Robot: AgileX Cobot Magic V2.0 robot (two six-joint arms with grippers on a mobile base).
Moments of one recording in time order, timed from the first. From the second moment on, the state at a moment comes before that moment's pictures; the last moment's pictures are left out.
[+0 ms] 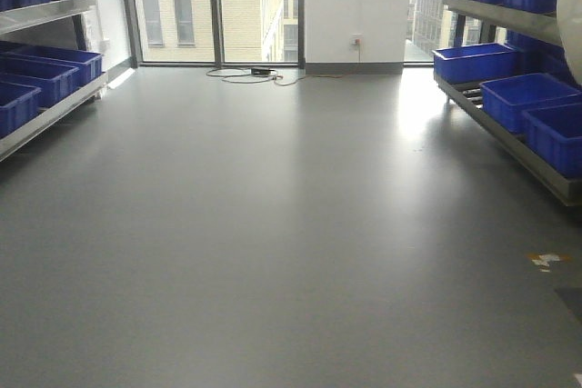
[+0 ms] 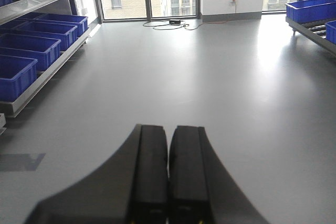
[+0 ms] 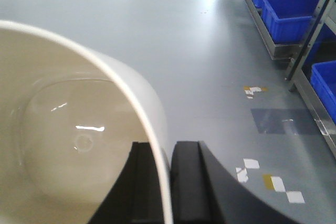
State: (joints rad) left arm -0.05 -0.01 0.01 0.00 0.16 0.04; right arm -0.06 0.61 -0.54 0.00 0.33 0.00
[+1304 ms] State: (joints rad) left arm -0.05 -0.01 0.01 0.00 0.16 0.04; right arm -0.06 0.61 -0.54 0.00 0.34 0.00
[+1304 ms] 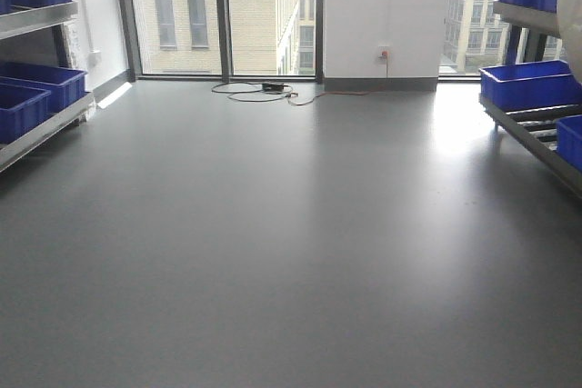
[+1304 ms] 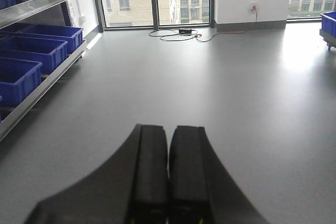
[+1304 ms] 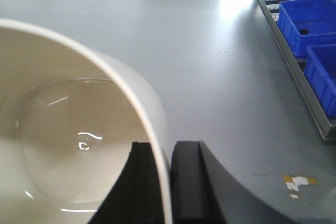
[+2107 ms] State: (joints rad) left arm -0.05 -0.01 0.01 0.00 0.16 0.04; right arm -0.06 0.61 -0.54 0.00 0.34 0.00
